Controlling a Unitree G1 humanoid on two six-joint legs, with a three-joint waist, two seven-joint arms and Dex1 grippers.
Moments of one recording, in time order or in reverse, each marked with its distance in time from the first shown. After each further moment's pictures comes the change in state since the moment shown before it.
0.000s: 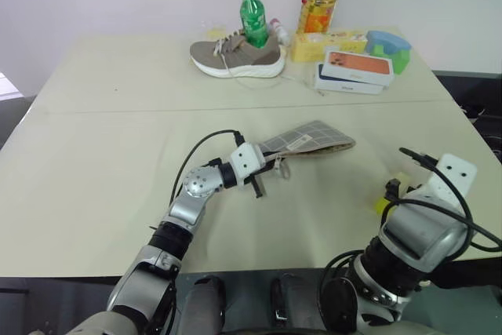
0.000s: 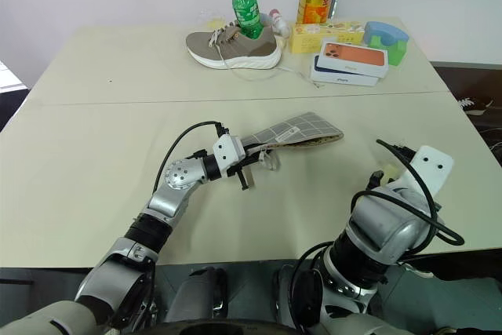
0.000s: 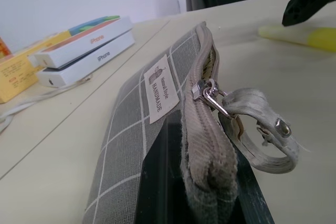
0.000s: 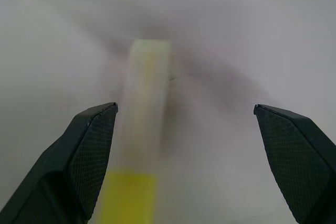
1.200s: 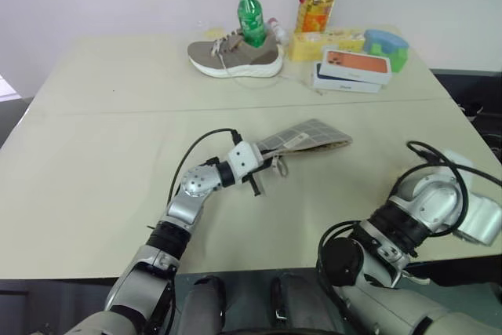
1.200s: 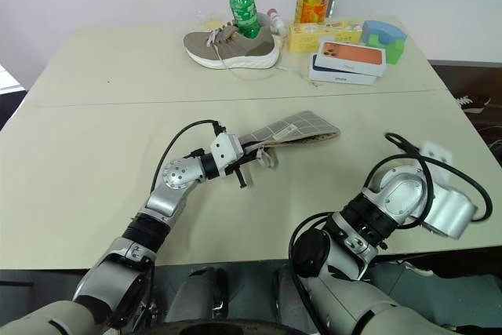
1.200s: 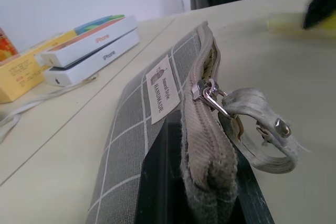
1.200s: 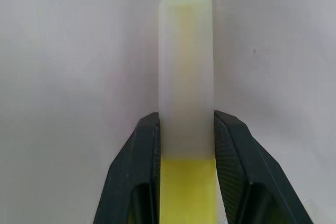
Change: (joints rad) left arm -0.003 0.020 0.015 -0.007 -0.005 0.007 0.032; right arm -0.207 -0.016 -0.220 0.257 -0.572 -0.452 0.875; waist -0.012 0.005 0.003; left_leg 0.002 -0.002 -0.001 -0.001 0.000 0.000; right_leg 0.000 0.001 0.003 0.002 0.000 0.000
